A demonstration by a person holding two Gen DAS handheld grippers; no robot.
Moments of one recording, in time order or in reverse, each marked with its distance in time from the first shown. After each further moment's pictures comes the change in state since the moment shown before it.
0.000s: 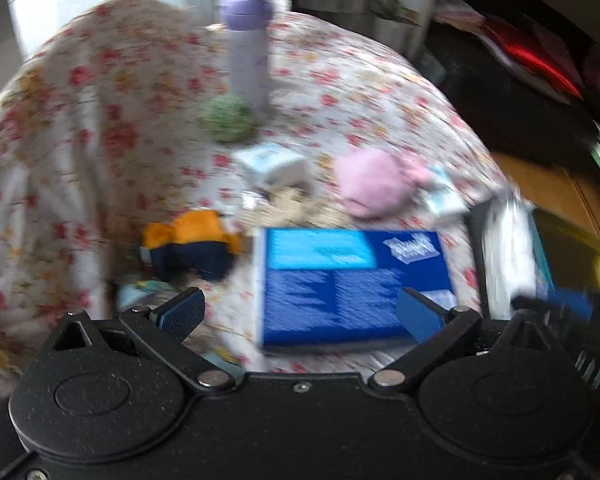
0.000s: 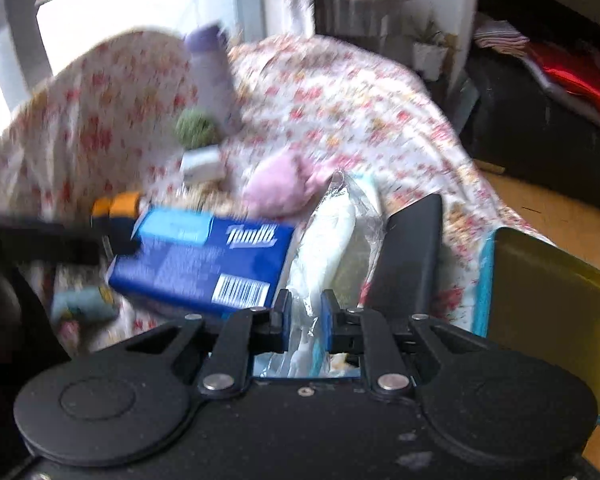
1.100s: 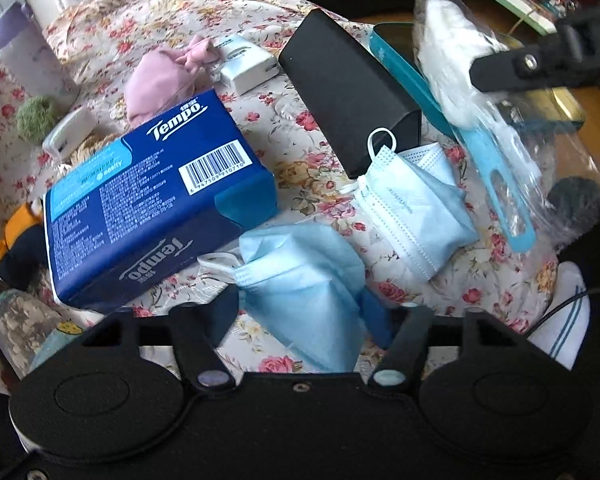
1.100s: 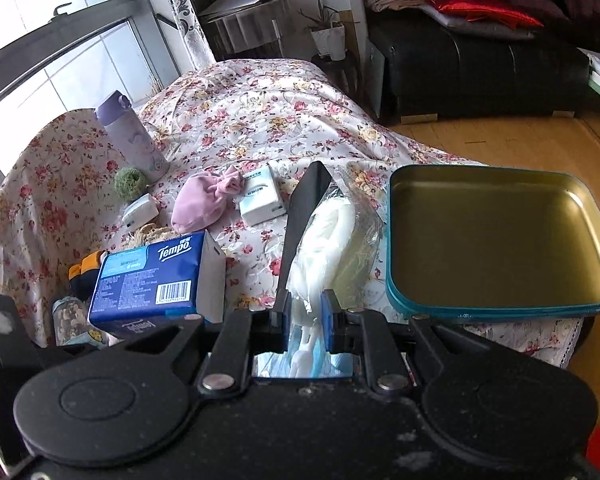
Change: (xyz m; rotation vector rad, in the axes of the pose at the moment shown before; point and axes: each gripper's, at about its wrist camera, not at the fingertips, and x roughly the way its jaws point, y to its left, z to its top) left arm 0.029 -0.102 -0.065 0.454 0.203 -0.150; right arm -0.045 -0.076 -0.038 0.319 -0.009 -0.056
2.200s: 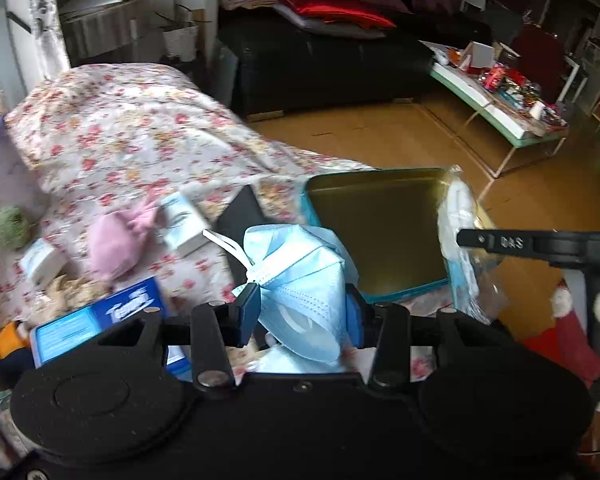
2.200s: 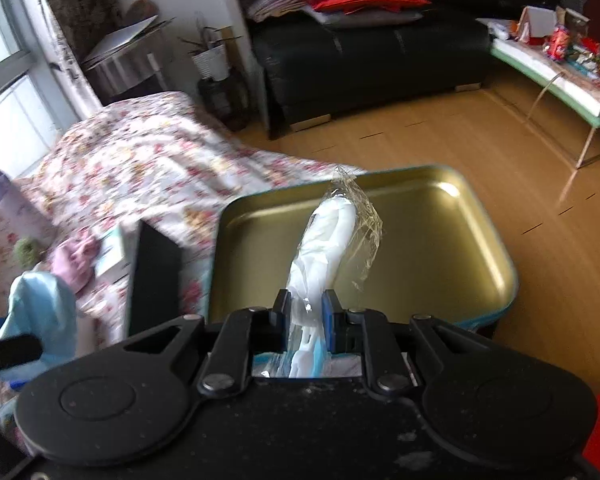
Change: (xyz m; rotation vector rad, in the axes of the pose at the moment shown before) left arm -0.065 -0.035 0.093 -0.039 -0.216 -0.147; right arm -0.003 -0.125 0.029 0.190 -0.033 -0.233
